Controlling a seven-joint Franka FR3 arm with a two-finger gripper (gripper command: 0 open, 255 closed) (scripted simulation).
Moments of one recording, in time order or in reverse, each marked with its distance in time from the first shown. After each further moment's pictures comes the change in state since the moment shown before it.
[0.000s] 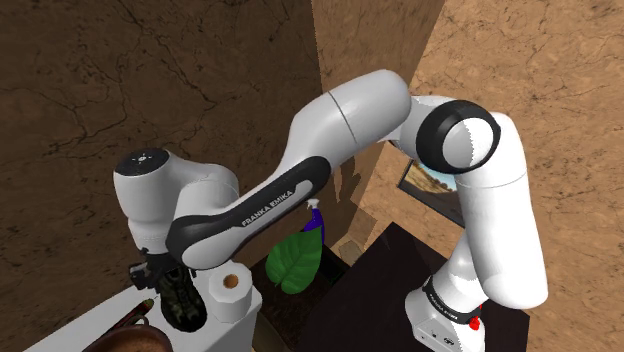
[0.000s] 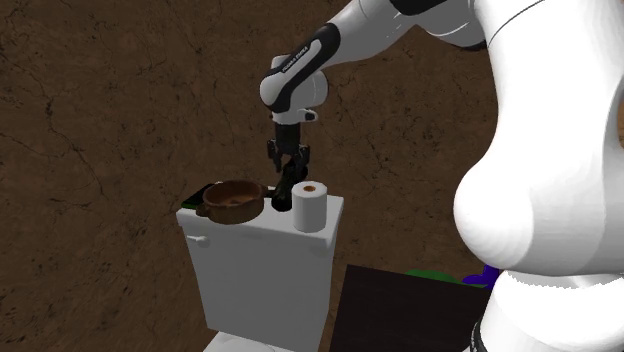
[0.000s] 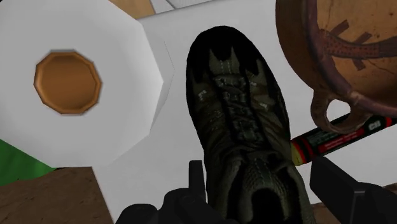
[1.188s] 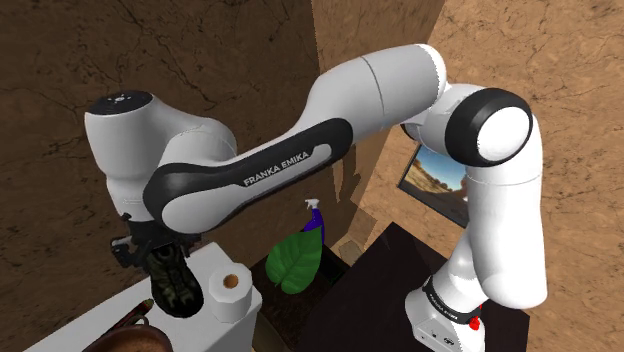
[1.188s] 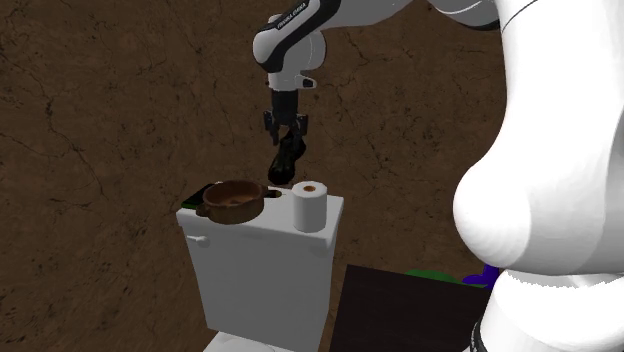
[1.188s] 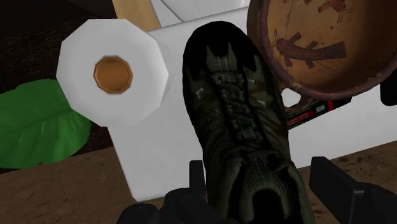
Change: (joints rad) arm -0.015 -0.105 0.046 0.079 0.064 -0.174 -0.031
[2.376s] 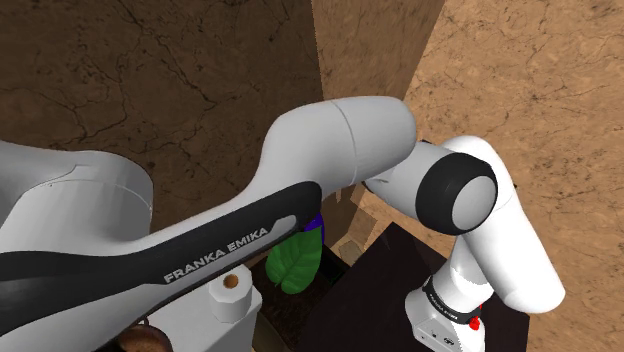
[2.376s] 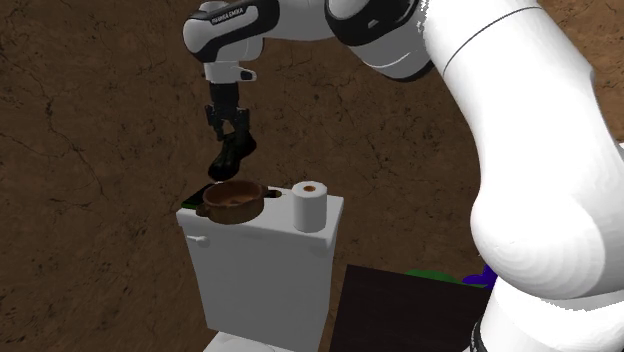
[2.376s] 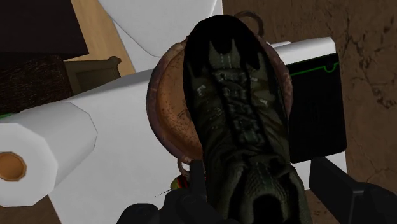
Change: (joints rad) arm 0.347 0.274 -0.022 0.517 -0.085 -0.244 0.185
